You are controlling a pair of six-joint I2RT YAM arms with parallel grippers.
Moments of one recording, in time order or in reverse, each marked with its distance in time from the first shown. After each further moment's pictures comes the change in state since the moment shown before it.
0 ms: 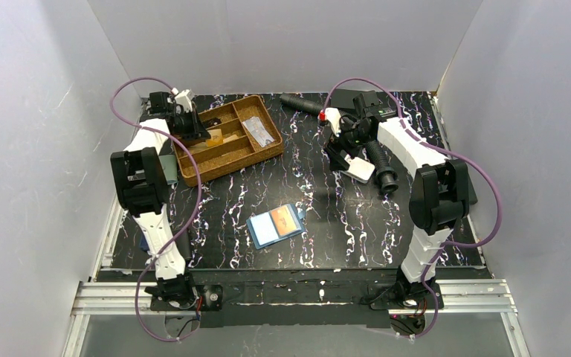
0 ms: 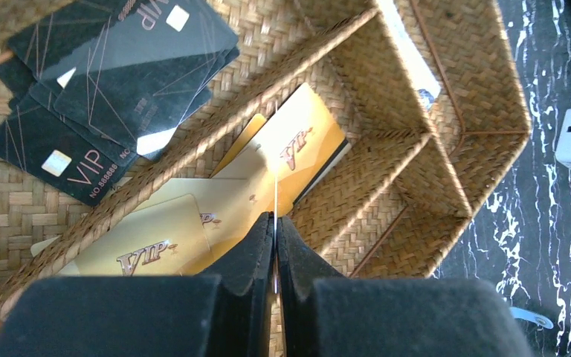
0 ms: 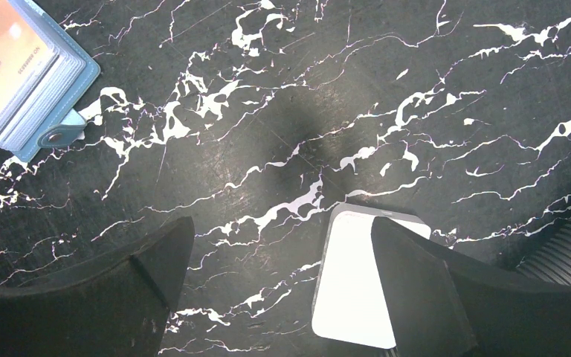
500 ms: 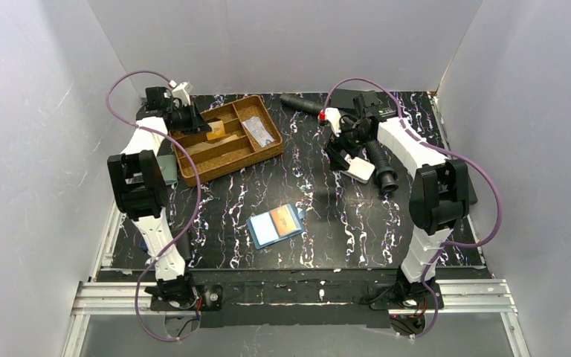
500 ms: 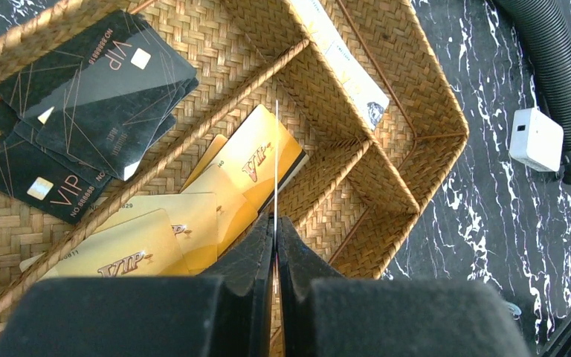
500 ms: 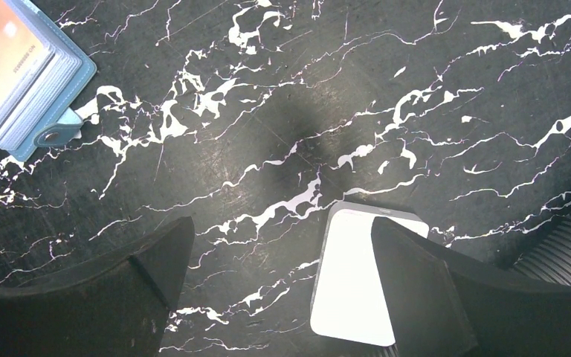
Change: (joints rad) left arm 0.000 -0.040 0.004 0.023 0.060 -0.025; right arm 0.000 0.000 0.001 0.000 0.008 0.000
